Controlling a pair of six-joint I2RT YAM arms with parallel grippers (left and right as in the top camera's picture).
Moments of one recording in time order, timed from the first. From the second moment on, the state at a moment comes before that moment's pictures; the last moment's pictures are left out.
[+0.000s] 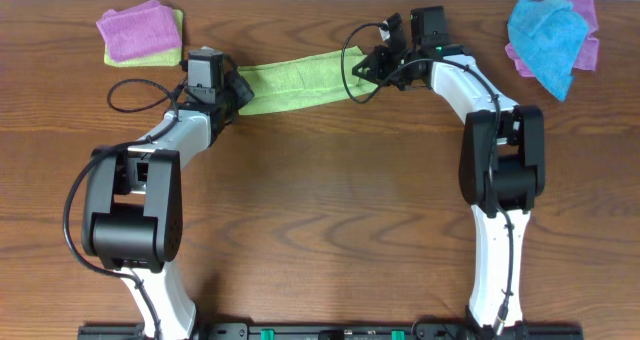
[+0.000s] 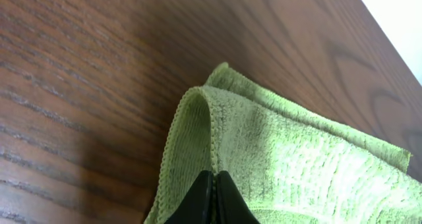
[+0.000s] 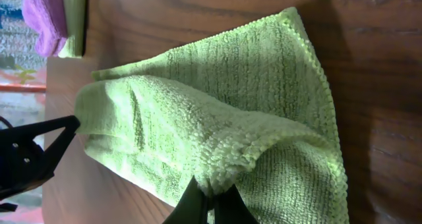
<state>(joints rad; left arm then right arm) -0.10 1.99 1.15 0.03 0.14 -0.74 0.15 2.42 1.84 -0.41 -0.72 0.37</state>
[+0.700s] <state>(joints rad) -0.10 1.99 1.15 0.02 0.14 -0.70 0.13 2.42 1.84 -0.44 -0.71 0.37</state>
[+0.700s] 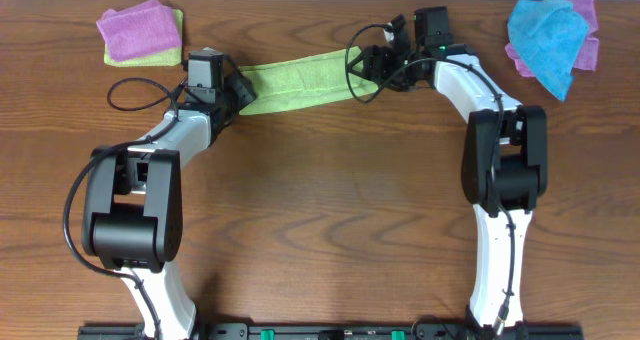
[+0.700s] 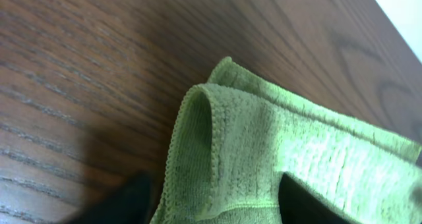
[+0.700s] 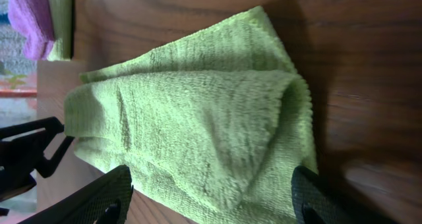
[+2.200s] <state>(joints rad) -0.23 1.89 1.16 -0.04 -0.01 -0.41 0.27 2.24 1.85 -0.64 -0.19 -0.08</state>
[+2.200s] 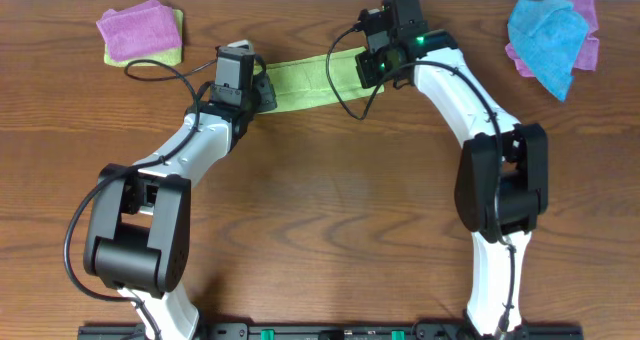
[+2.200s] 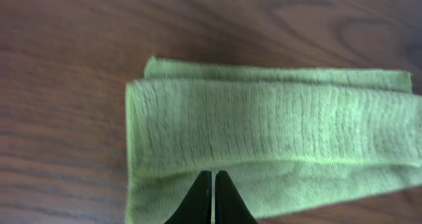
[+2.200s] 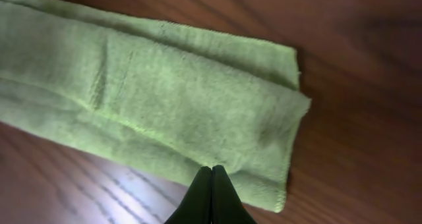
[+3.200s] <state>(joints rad) -0.23 2.06 1.18 -0.02 -0.06 -0.35 0.27 2.37 1.86 -0.68 -0.16 -0.07</state>
